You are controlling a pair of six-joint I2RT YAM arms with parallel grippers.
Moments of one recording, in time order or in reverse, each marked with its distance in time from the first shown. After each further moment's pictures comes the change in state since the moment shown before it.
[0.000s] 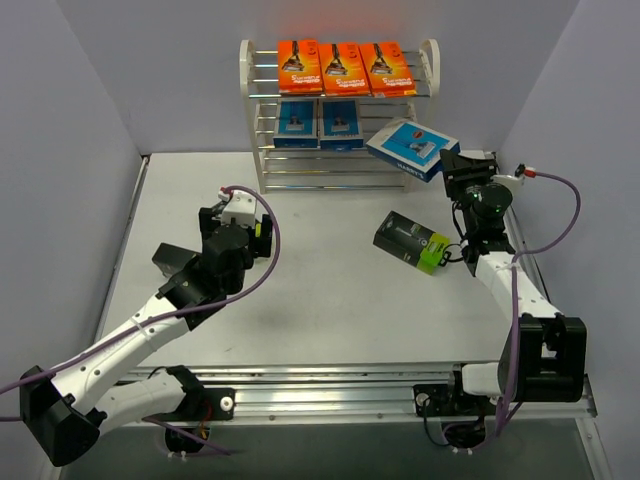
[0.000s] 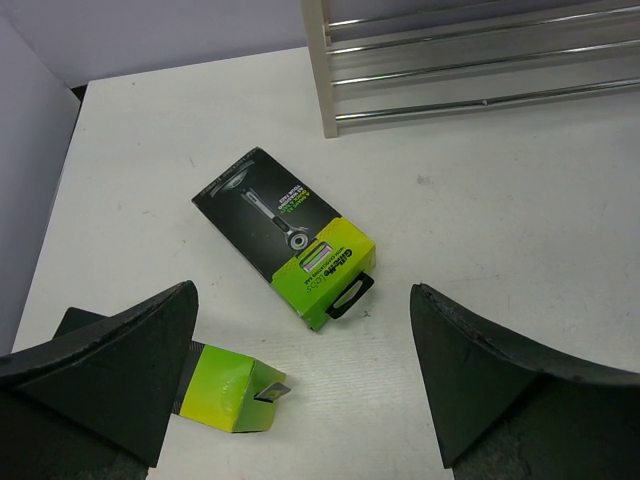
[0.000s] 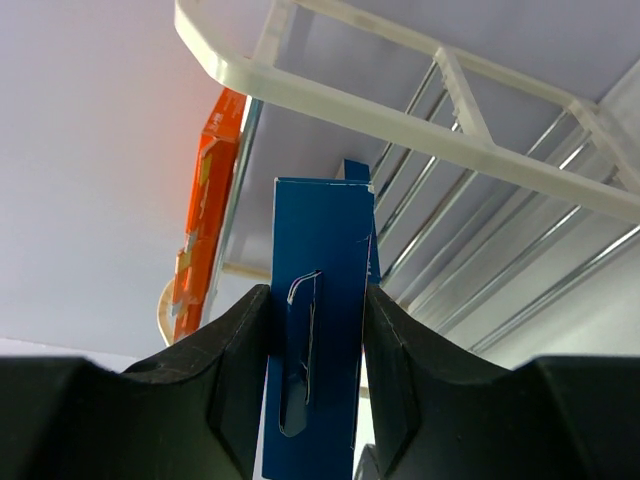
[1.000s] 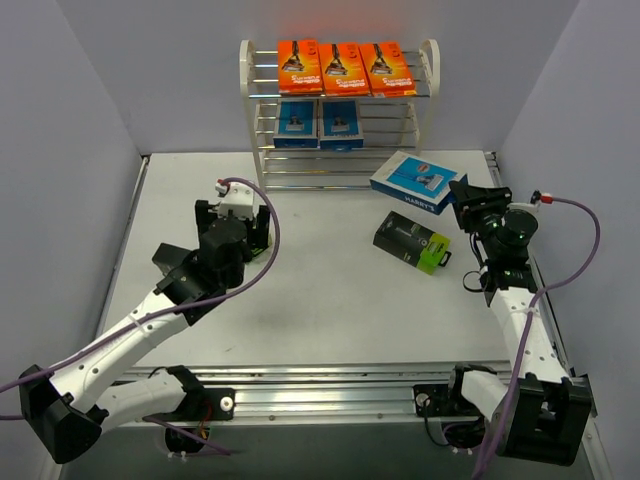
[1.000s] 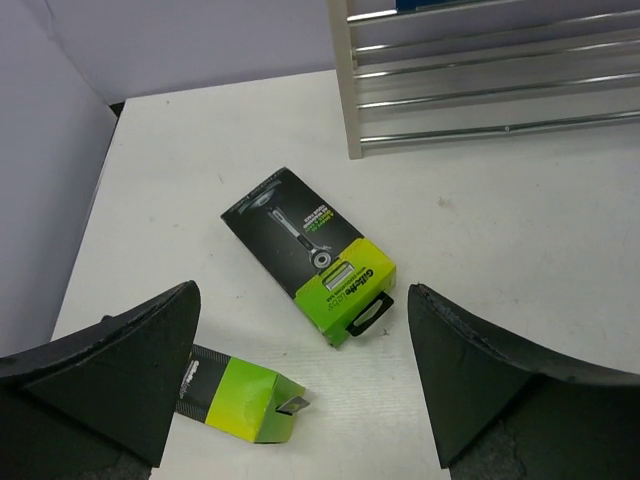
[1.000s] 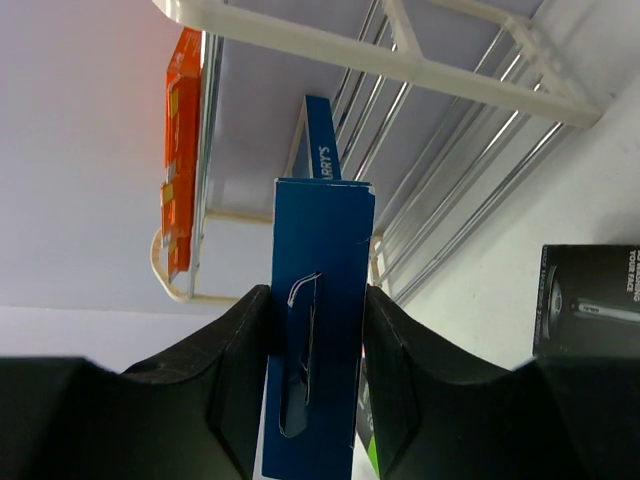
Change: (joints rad) left arm 0.001 0.027 0.076 -0.004 -0.055 0.042; right arm -0.137 -0.291 -0.138 -0.274 -0.222 0.027
